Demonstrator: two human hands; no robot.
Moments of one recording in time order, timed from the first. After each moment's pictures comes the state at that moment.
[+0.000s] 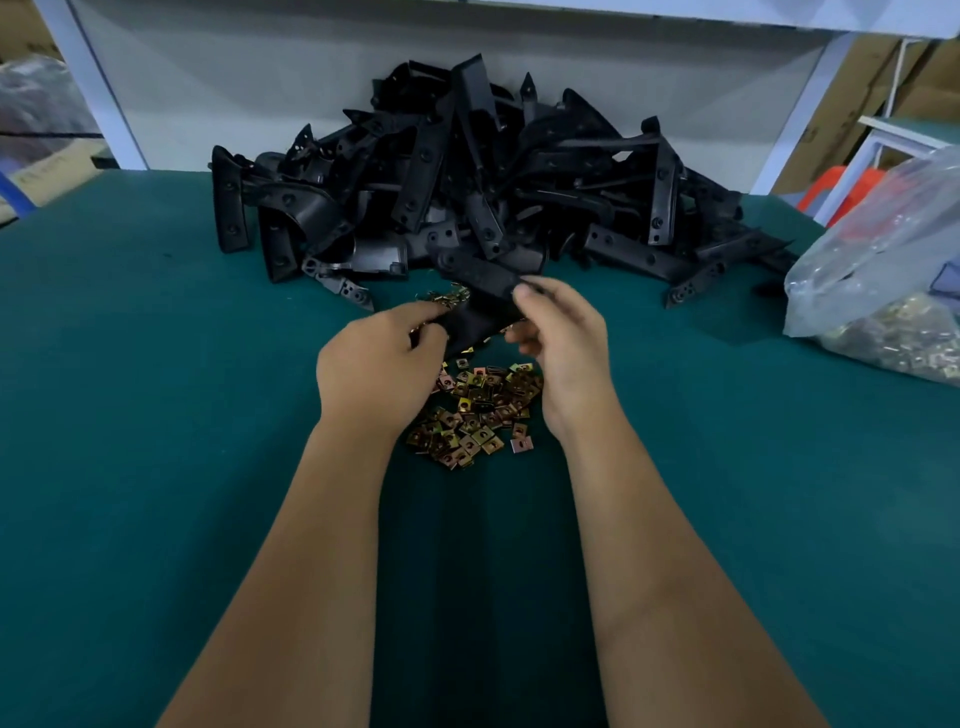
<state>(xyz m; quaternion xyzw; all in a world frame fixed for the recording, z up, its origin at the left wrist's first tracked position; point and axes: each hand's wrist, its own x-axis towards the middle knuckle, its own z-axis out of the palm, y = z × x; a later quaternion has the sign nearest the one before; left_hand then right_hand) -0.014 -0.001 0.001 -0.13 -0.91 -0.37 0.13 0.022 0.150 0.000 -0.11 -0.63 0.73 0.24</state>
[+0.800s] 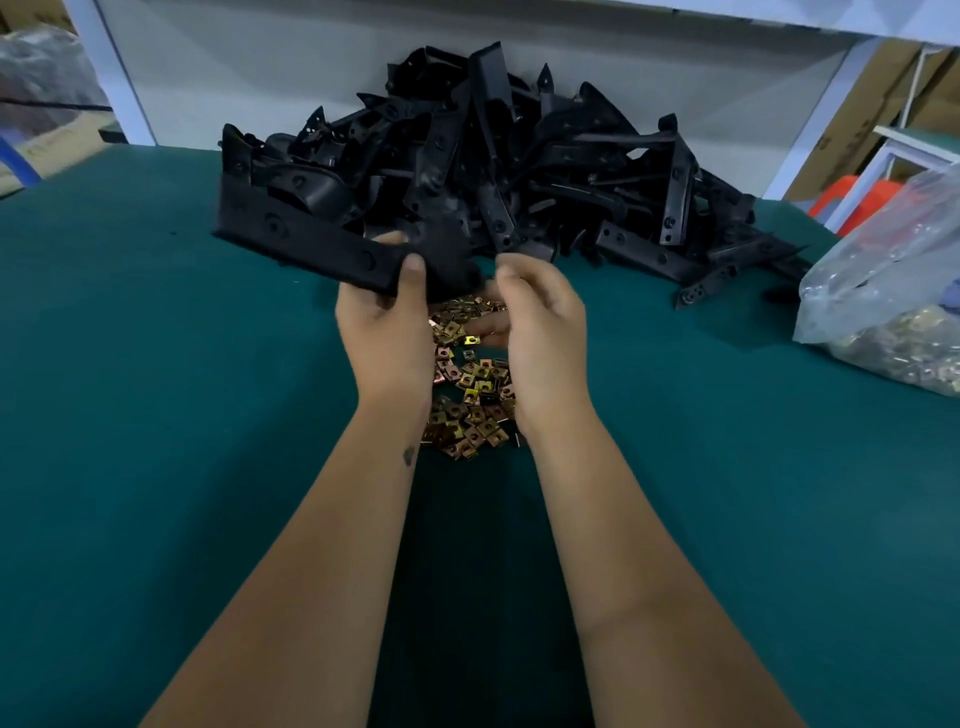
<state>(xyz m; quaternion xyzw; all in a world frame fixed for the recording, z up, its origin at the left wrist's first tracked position) -0.021 0.025 0.000 0.01 -0.57 -0.80 0.16 0.025 0.112 0.014 -0.13 -0.65 0.70 0.25</state>
